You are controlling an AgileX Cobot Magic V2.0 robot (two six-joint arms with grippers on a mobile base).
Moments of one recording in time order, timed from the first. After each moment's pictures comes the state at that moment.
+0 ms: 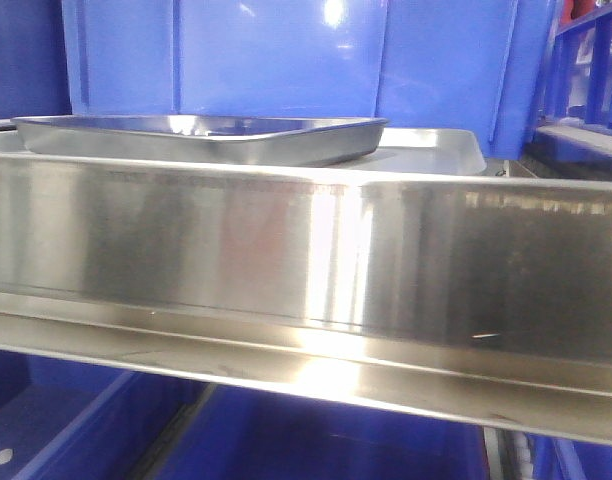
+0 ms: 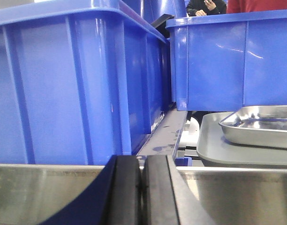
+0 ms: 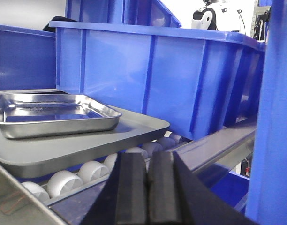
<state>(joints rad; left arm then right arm) -0.02 0.01 0.00 0.10 -0.02 0.05 0.39 0.00 0.00 0.09 0.01 -0.05</state>
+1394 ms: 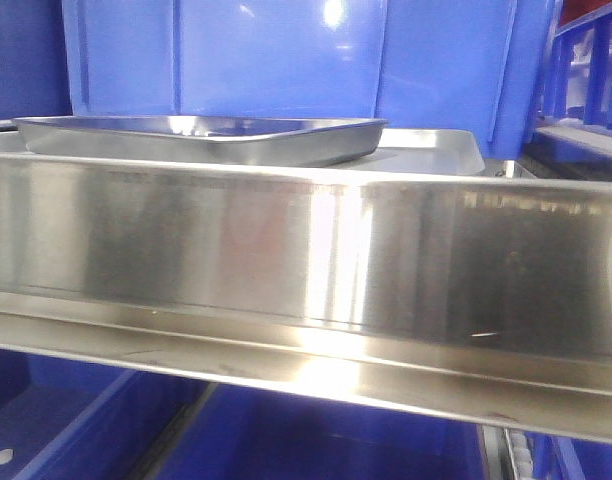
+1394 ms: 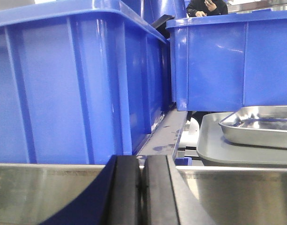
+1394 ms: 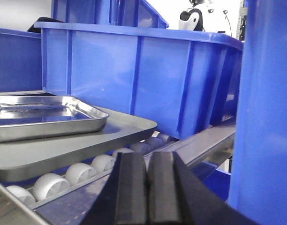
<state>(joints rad) -0.02 0.01 0.00 0.10 -0.02 0.05 0.34 0.00 0.00 0.10 0.01 -0.06</state>
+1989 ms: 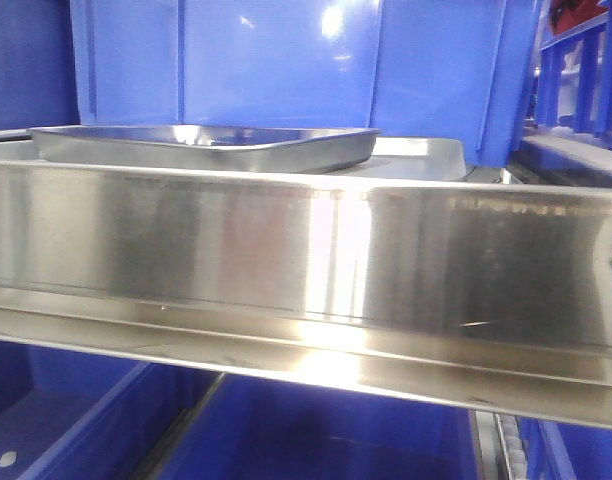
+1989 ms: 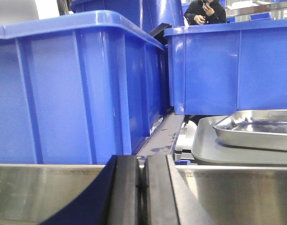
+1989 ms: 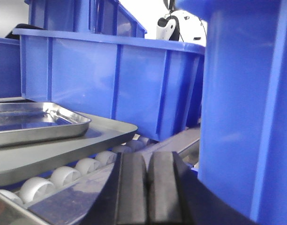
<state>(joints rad) -0.02 0.00 0.00 0.10 -0.01 0.05 0.26 0.00 0.00 0.10 0.01 -0.06</state>
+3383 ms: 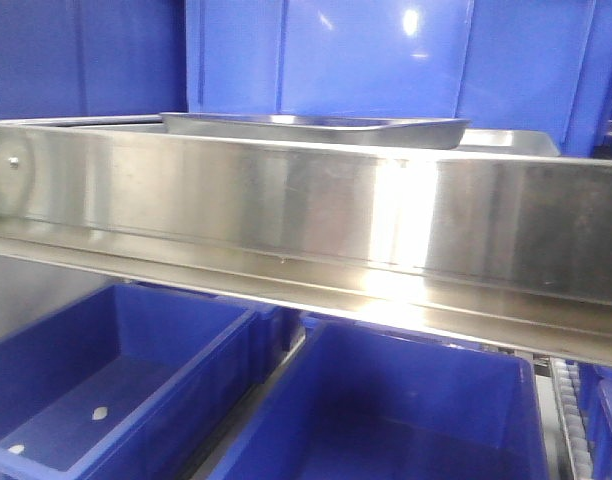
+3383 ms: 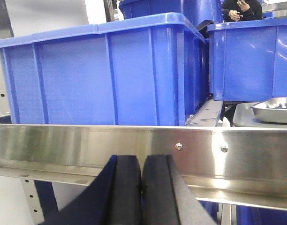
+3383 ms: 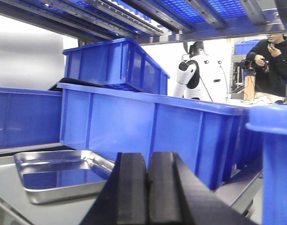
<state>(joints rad) -0.02 0.00 0.00 0.10 -0.01 0.05 0.21 0.00 -0.12 0.10 -0.01 -0.06</state>
